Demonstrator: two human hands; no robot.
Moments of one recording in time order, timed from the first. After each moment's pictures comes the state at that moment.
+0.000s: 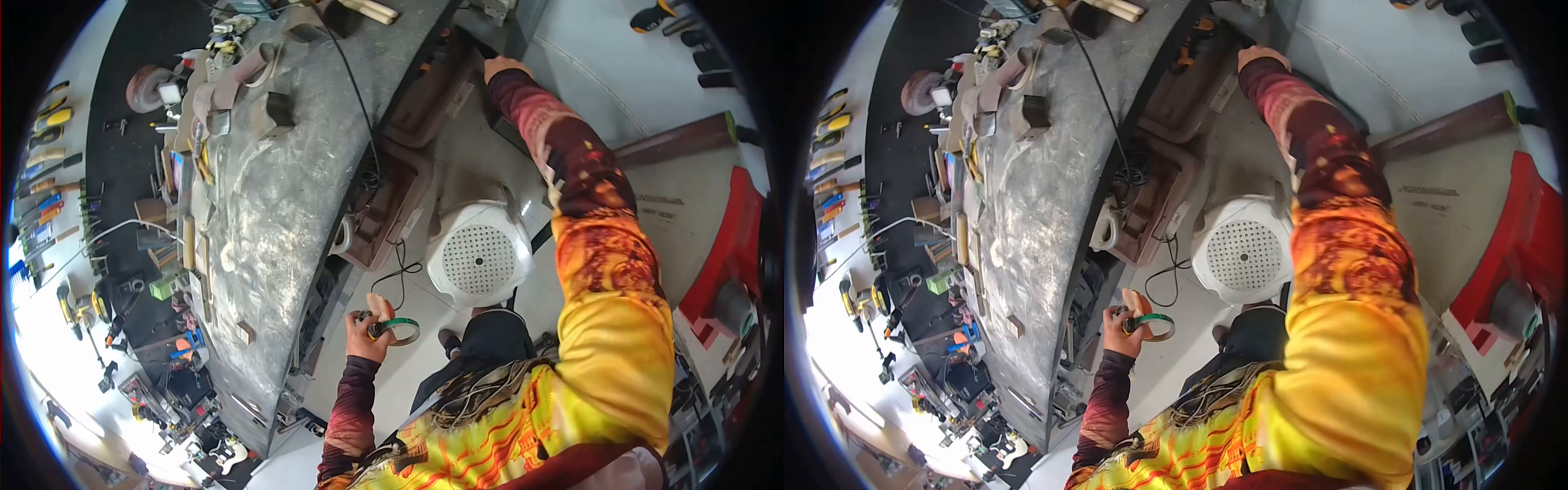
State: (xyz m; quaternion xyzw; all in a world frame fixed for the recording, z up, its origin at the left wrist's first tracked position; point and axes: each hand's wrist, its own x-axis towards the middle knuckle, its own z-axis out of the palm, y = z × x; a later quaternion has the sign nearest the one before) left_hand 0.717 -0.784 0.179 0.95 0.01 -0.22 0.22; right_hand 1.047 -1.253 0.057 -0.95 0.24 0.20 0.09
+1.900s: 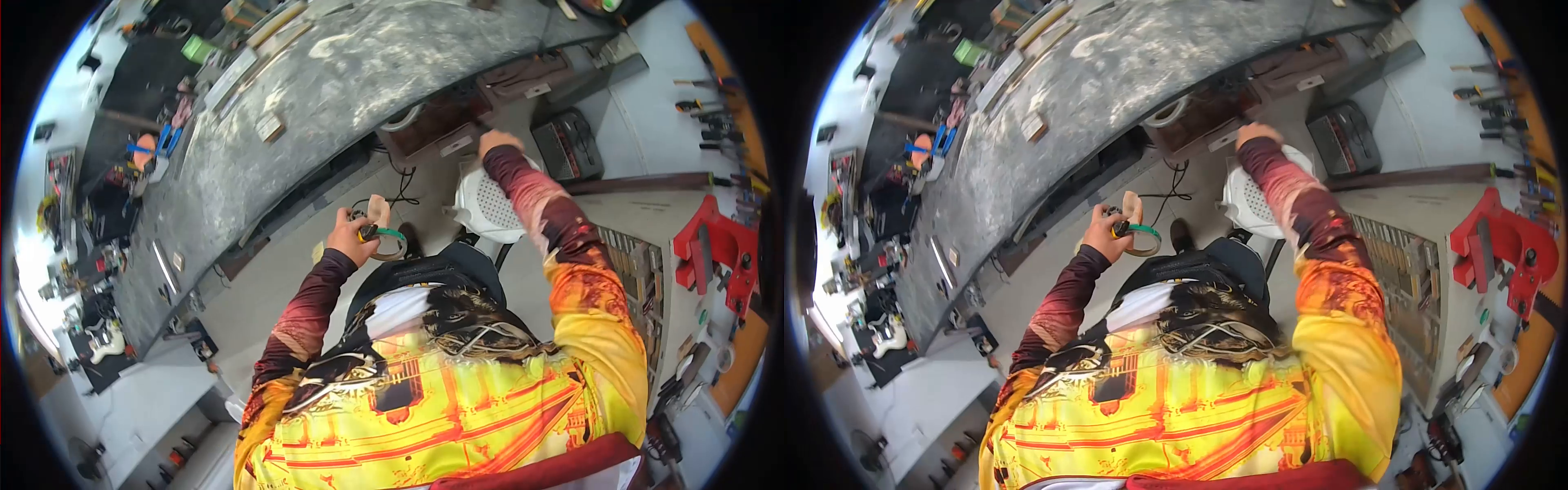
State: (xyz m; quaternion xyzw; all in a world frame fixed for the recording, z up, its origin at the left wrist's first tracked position) left_hand 0.574 -0.600 0.213 0.95 0.04 -0.17 0.26; right_hand 0.784 -0.908 0.172 -0.95 0.01 0.30 -0.05
